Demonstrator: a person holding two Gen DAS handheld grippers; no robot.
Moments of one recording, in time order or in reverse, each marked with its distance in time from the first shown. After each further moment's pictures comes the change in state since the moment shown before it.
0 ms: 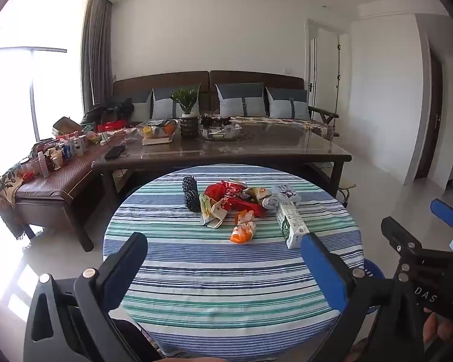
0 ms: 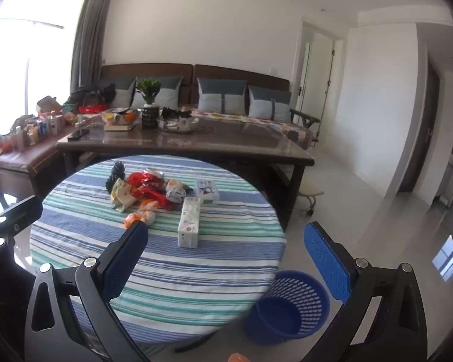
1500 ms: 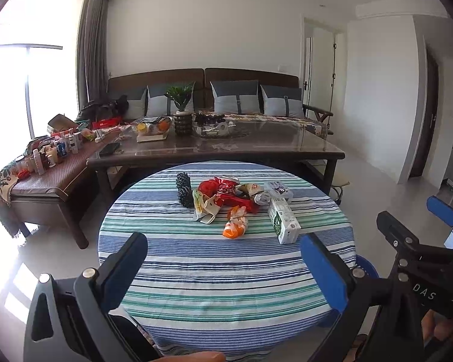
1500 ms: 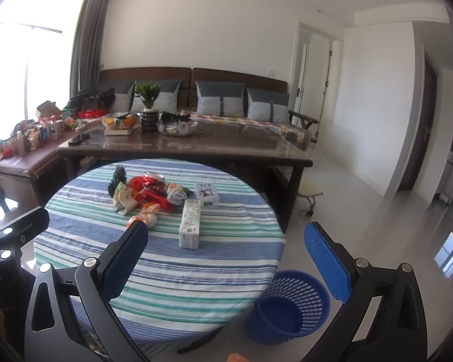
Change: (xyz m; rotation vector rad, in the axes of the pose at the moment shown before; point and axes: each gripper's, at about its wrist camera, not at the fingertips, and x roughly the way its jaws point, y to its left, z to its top) left arm -0.008 -0.003 -0.001 0.002 0.018 -0.029; right arm -0.009 -0.001 -0.001 0.003 -0.018 -0.014
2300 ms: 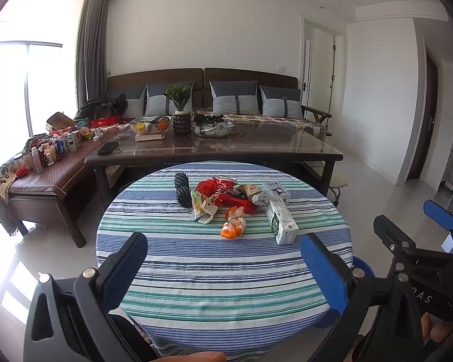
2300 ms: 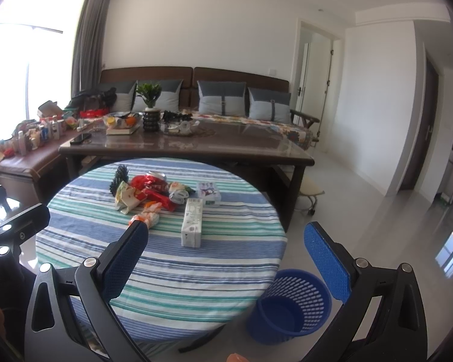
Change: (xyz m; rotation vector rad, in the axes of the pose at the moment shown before) left arm -0.002 -0.002 -0.001 -0.011 -0.001 -0.012; right arm 0.000 -0.001 -0.001 0.003 0.004 0.006
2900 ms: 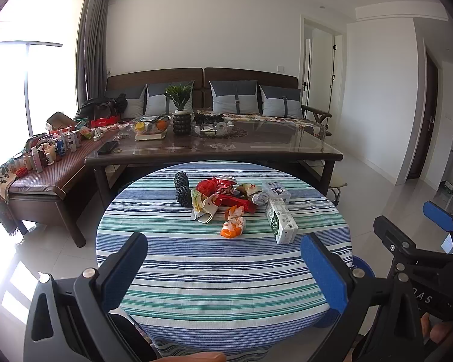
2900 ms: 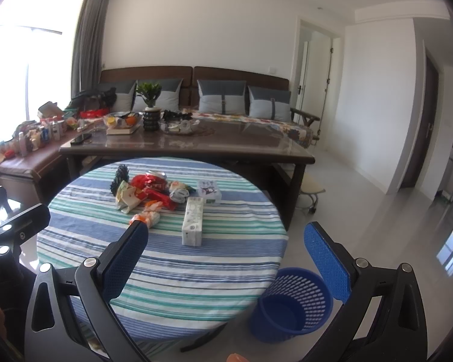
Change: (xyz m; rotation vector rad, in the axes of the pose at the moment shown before) left arm 0.000 0.000 0.000 0.000 0.001 0.000; right arm 0.000 0.000 -0.001 0.008 0.005 0.007
